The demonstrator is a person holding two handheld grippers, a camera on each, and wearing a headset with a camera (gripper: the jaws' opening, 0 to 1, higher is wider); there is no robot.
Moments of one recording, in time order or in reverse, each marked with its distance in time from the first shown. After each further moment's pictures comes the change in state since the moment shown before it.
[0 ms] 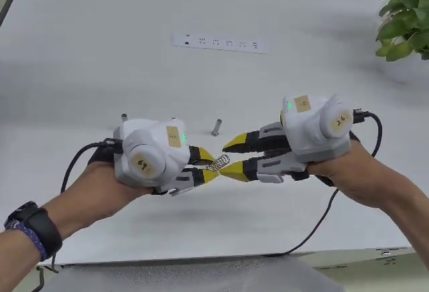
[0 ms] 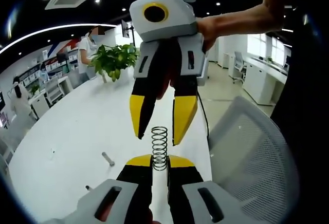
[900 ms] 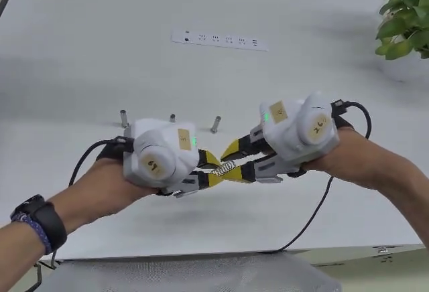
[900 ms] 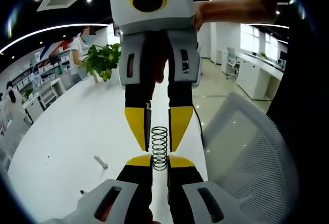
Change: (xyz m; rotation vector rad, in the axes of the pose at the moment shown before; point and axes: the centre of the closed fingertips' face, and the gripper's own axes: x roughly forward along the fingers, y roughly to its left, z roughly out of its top) left arm 0.009 -0.014 0.002 0.036 0.021 -0.057; right arm 0.005 0.015 -0.017 -0.224 0.203 0.087
